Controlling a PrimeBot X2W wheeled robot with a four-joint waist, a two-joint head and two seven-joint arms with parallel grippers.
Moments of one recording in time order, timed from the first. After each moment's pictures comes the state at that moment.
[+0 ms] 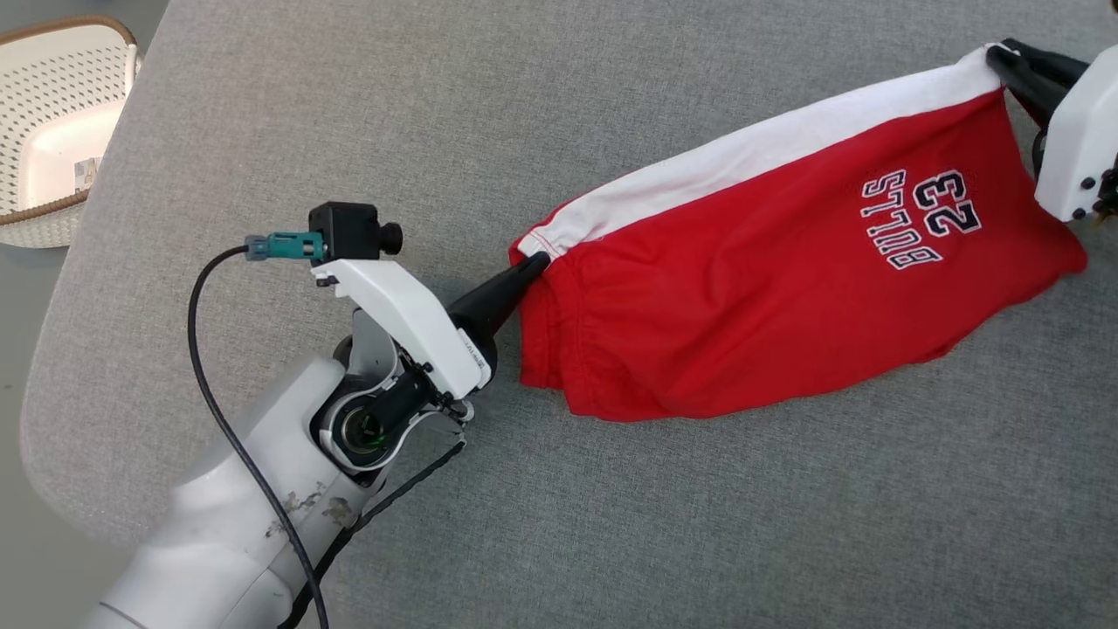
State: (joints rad) left arm -0.74 0.25 -0.80 0.47 -1.50 -0.12 0.20; right arm -1.10 -0.63 0.79 0.57 0.83 0.13 0.32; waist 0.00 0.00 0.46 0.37
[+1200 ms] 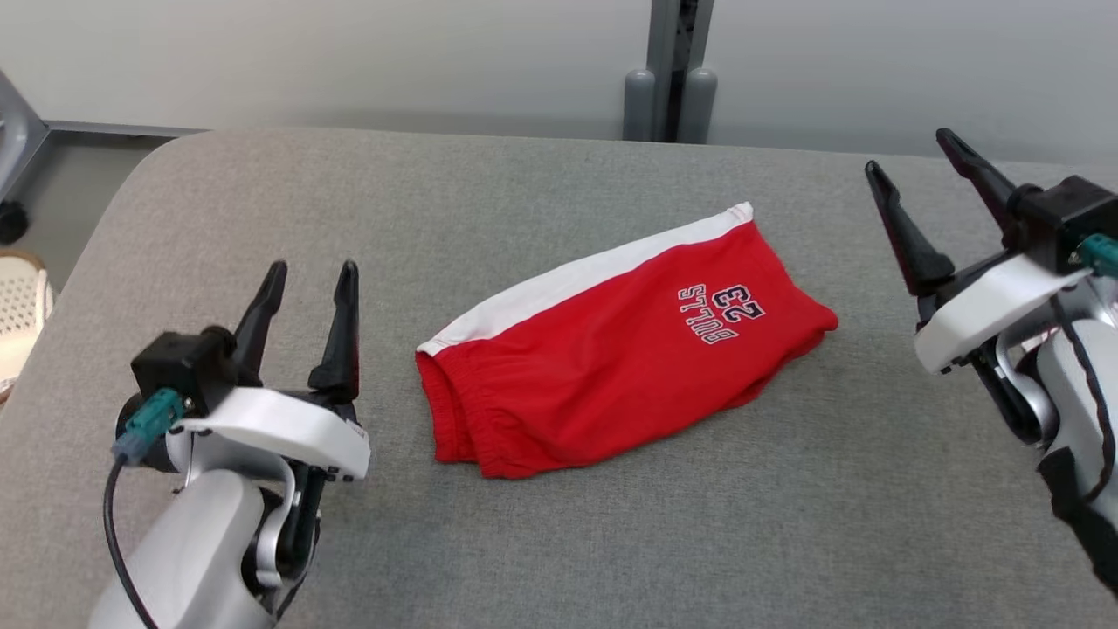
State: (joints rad) left arm -0.45 0.36 -0.55 0.29 -0.78 0.18 -0.26; right arm -0.74 -0.43 0.53 0.57 0.43 0.13 -0.25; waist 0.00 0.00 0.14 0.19
